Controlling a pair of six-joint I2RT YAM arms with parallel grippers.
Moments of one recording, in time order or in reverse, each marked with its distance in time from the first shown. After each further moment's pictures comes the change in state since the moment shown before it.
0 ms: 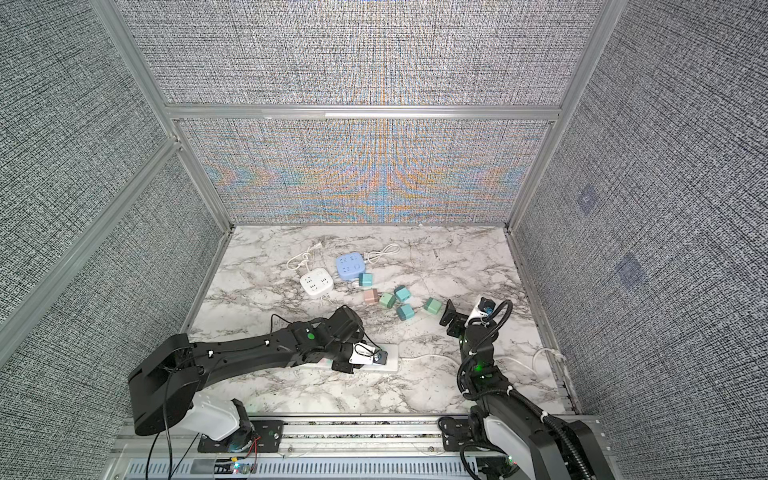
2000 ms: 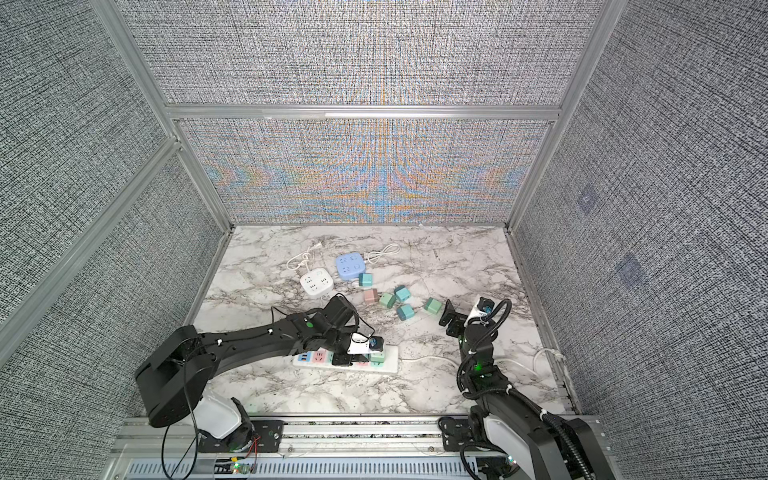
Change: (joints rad) left arm 0.120 0.075 0.021 0.026 0.214 -0.040; right arm 0.000 0.013 0.004 0.000 -0.012 0.000
